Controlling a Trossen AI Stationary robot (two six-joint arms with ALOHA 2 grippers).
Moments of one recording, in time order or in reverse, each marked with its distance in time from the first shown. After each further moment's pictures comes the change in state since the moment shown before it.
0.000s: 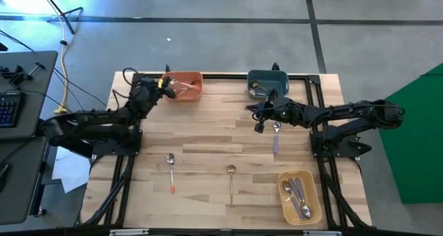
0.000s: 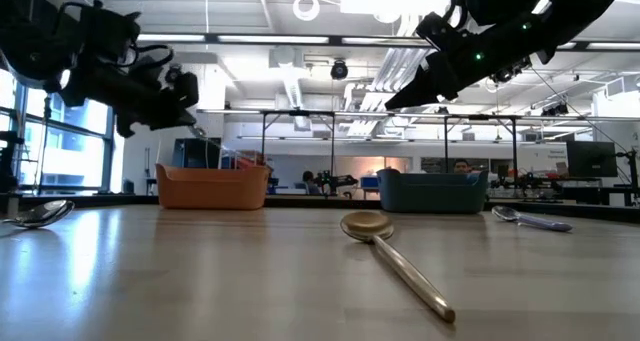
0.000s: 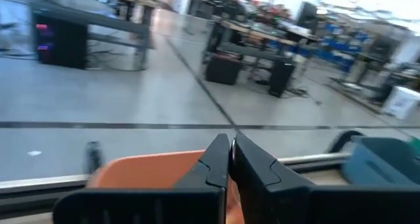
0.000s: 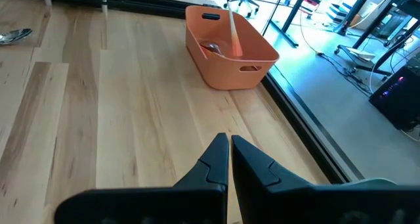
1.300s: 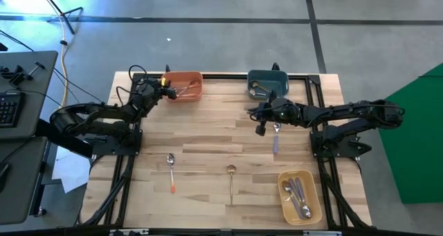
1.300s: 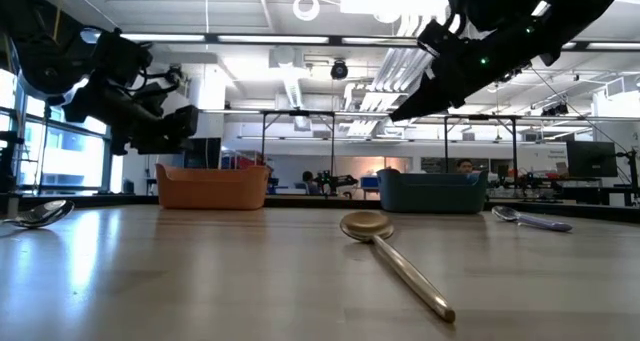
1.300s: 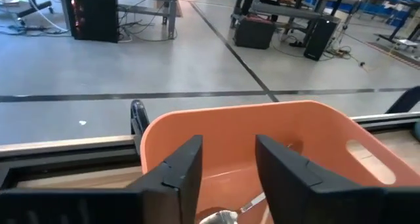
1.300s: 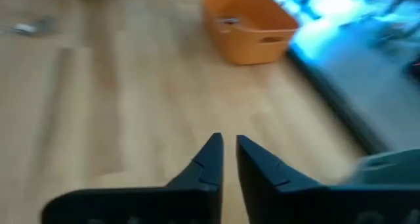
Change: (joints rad) left arm 0.113 0.198 0.002 0.017 0.050 0.038; right arm 0.000 0.000 0.000 -0.088 -0.032 0.082
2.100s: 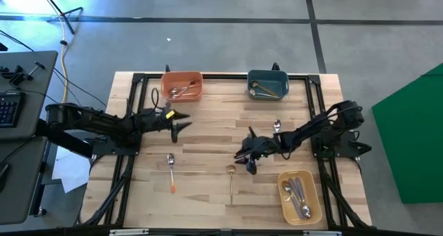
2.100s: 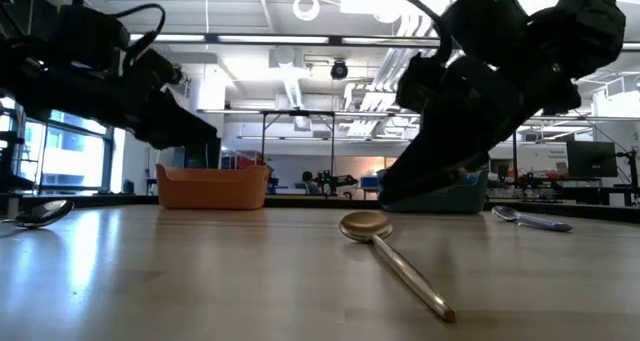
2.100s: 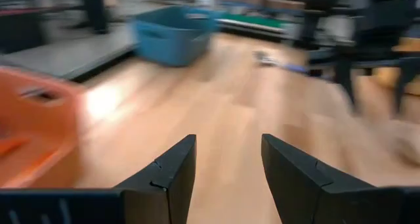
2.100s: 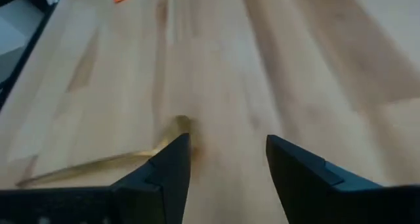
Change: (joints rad) left arm -0.553 -0.108 -0.124 0.068 0.321 0.207; right arm 0.367 0.488 0.025 0.323 -0.194 0.545
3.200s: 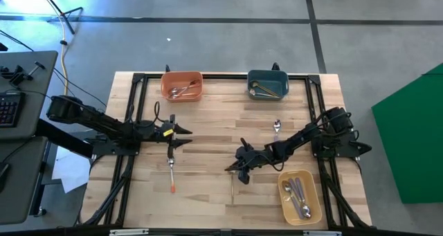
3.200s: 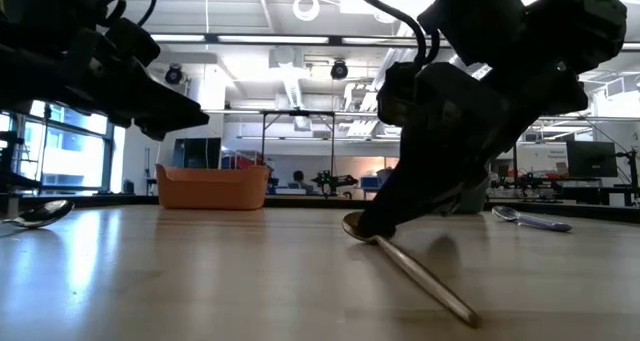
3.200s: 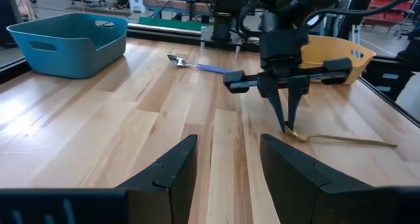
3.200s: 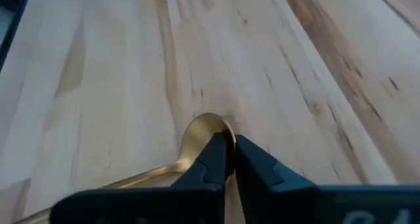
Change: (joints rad) left arm -0.339 0.002 0.001 0.043 -0.068 -0.027; right arm 0.121 0.165 0.166 -0.093 0.120 0.183
